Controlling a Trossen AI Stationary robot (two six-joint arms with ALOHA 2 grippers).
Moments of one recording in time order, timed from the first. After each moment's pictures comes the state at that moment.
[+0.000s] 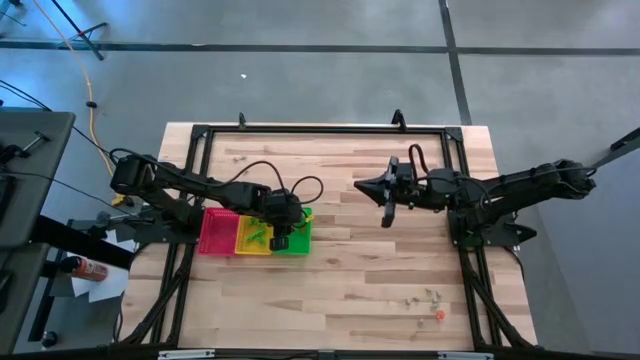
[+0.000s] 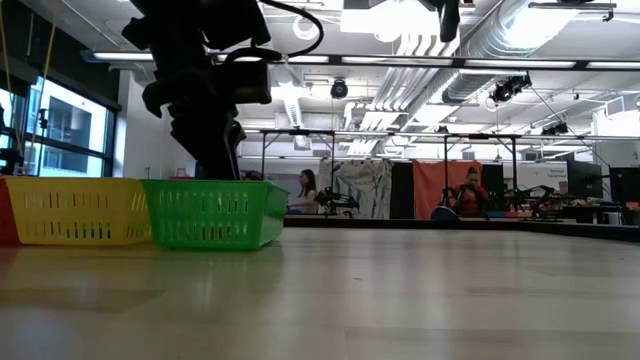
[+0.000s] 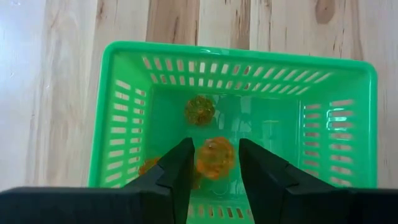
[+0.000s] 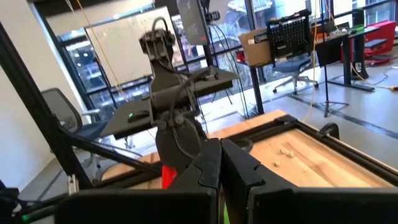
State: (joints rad) left arm -0.05 1.56 0.90 -0.44 -0.03 -0.08; right arm 0.11 1.07 0.71 0.40 0.28 0.26
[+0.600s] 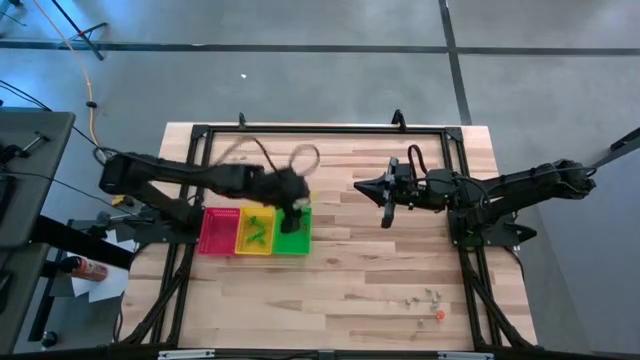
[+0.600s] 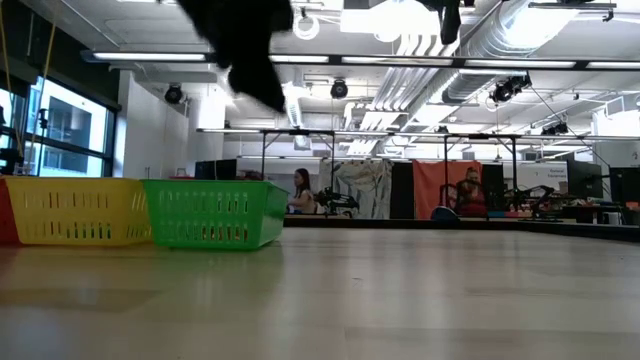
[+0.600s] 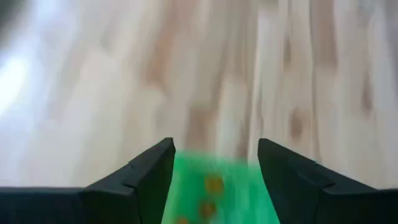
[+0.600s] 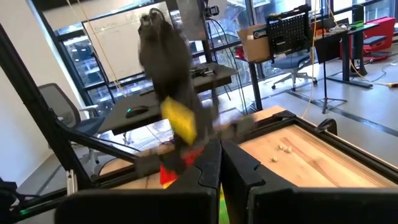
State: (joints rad) left arm 0.01 1.45 1.12 -0.49 -0.08 -0.12; right arm 0.11 1.07 0.71 0.38 0.28 0.26
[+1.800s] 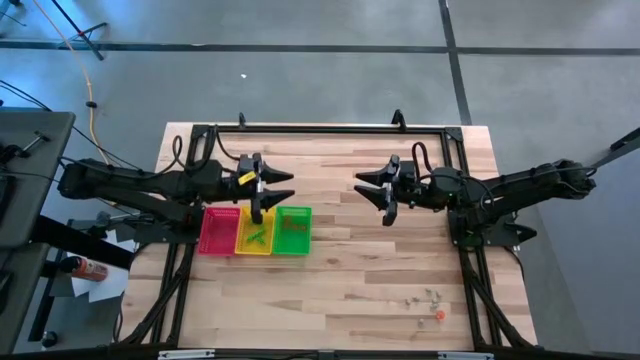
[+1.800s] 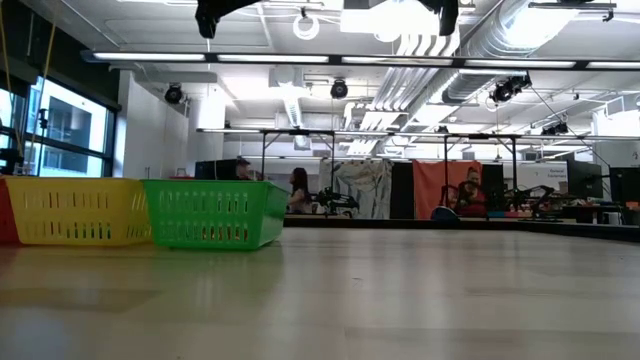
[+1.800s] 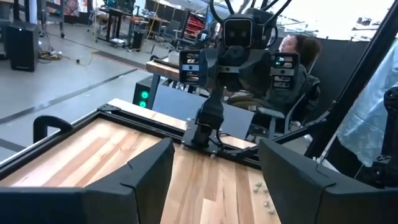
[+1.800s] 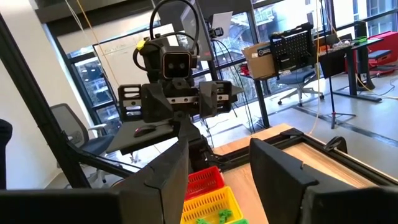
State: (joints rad) left arm -0.05 0.97 0.70 0.26 -0.17 -0.28; right arm 0.11 1.07 0.71 0.47 0.28 0.26
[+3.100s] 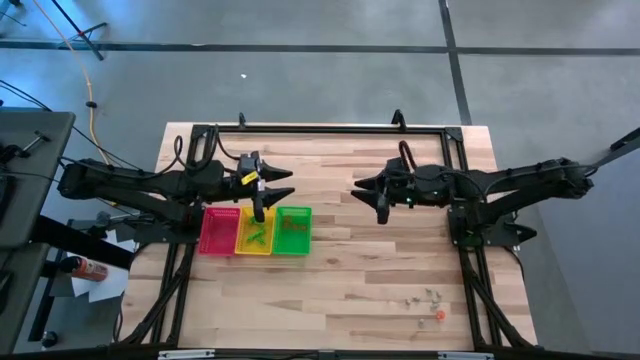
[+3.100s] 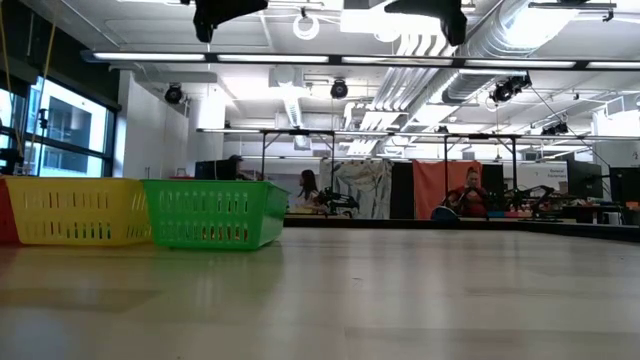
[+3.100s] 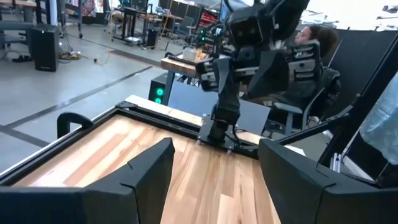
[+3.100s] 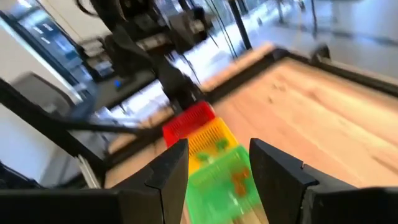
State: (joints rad) left arm -0.04 0.97 0.70 0.22 -0.22 -0.25; right arm 0.11 1.11 0.92 -0.07 0.28 0.56
